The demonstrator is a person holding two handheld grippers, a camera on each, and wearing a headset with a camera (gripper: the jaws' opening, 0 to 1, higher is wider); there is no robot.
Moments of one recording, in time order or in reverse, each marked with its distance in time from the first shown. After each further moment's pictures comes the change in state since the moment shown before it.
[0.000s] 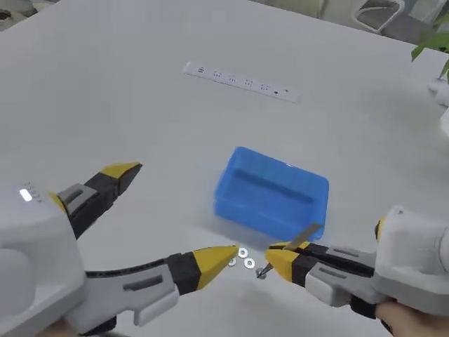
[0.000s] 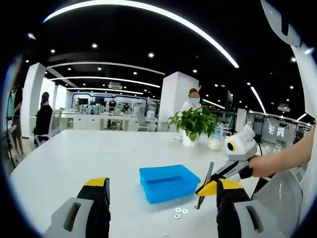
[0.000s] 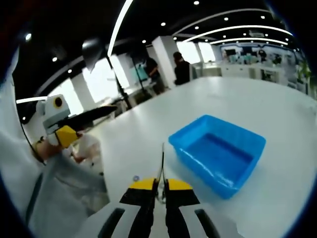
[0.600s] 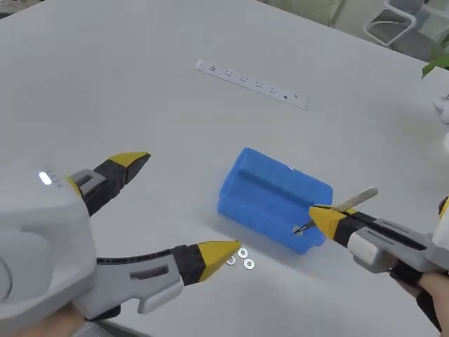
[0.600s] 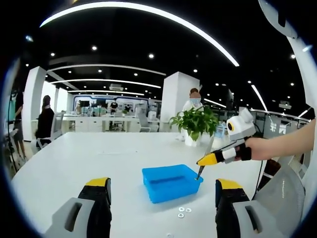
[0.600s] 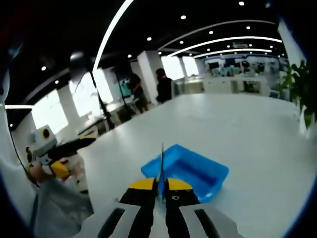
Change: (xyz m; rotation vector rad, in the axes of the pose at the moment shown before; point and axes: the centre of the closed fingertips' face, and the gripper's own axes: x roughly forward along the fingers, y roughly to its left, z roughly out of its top) left arm -0.001 0.003 -0.002 0.031 0.008 0.017; right arm -0.028 -0.042 0.058 0.007 -0.119 -0.167
